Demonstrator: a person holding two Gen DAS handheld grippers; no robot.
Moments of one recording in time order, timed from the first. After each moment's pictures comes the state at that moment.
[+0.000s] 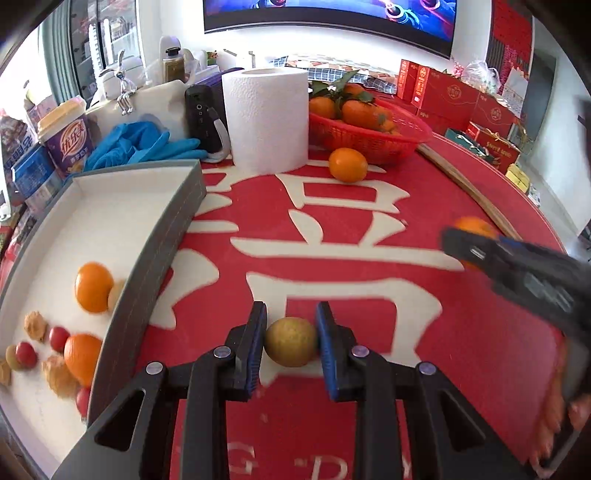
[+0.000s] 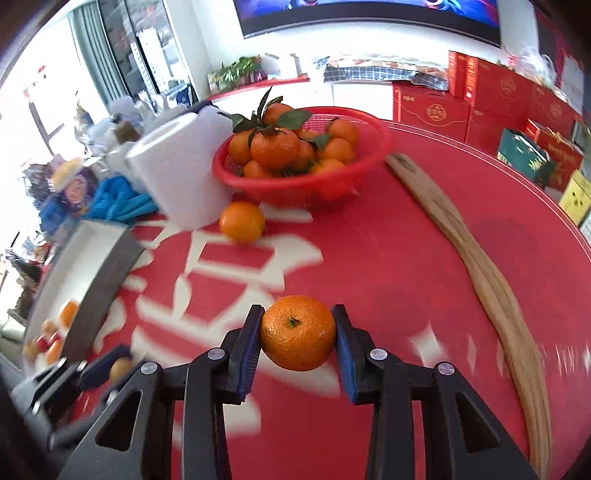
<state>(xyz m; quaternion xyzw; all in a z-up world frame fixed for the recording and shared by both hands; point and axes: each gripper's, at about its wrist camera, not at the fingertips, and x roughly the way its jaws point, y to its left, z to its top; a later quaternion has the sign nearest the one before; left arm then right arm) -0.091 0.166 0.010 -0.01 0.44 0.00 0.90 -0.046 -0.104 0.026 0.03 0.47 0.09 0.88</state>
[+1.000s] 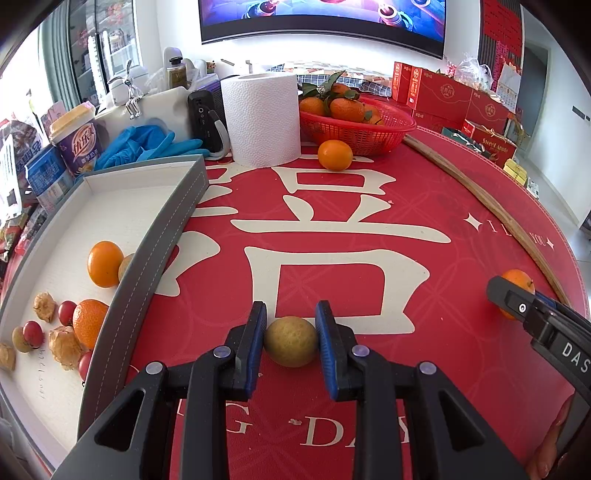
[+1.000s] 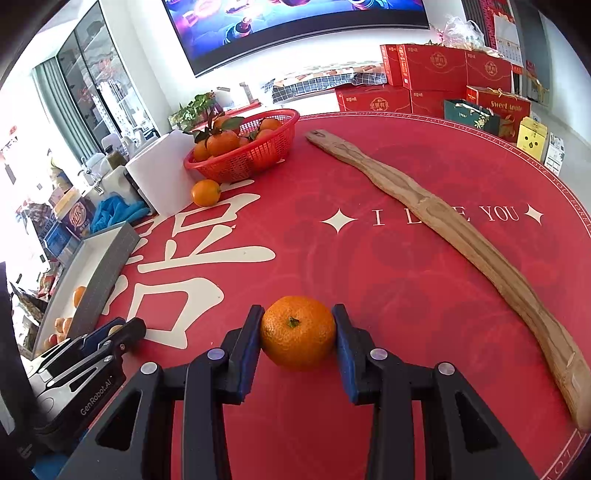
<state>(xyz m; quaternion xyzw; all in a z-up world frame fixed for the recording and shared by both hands) -0.111 0.159 0.006 0.01 0.43 0.00 0.90 -0.119 -0.142 0.015 0.11 0.44 0.02 0.89</state>
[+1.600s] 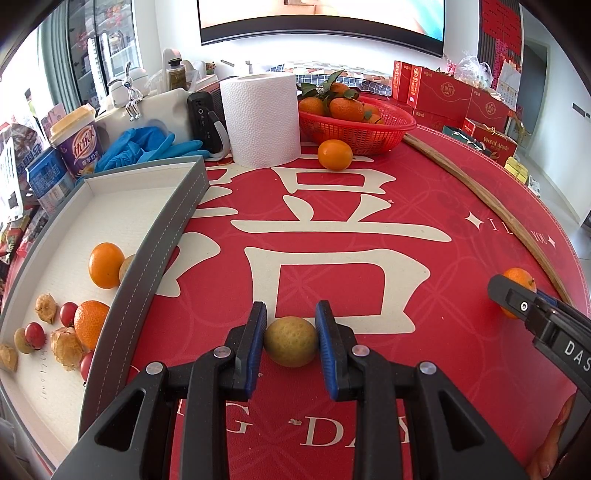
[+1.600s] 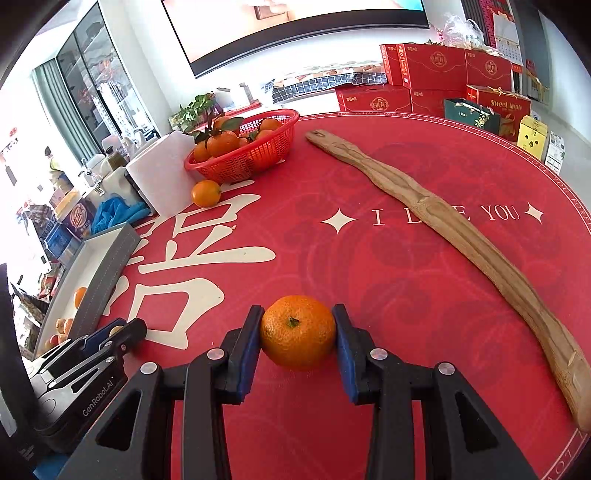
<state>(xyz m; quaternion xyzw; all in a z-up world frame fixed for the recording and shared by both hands) -0.111 0.158 0.007 0.01 0.43 0.00 0.90 -0.120 -0.143 0.015 0.11 0.44 0.02 0.89</state>
